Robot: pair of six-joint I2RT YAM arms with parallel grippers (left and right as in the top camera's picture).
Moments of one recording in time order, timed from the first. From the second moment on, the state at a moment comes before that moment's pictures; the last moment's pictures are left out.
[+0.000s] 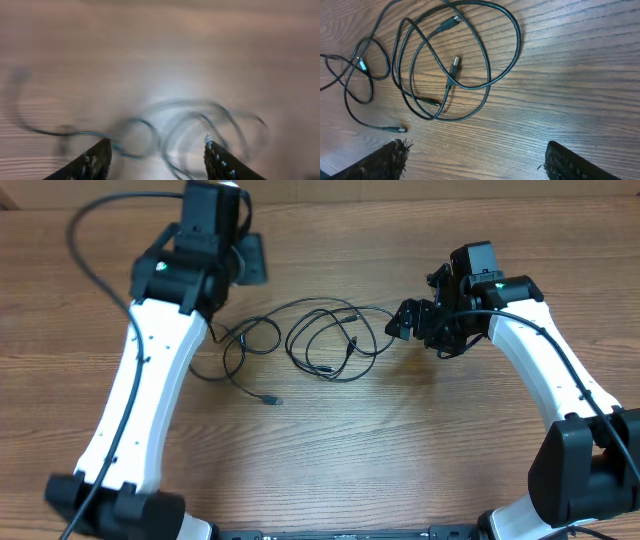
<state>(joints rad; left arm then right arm) -0.27 1.69 1.78 -0.98 -0.04 -0.28 0.15 1.73 1.36 -0.92 -0.42 0.33</state>
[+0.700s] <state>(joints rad) -0.42 2.18 1.78 -0.95 0.40 -0.48 0.15 1.73 1.36 -0.99 -0.33 0.33</state>
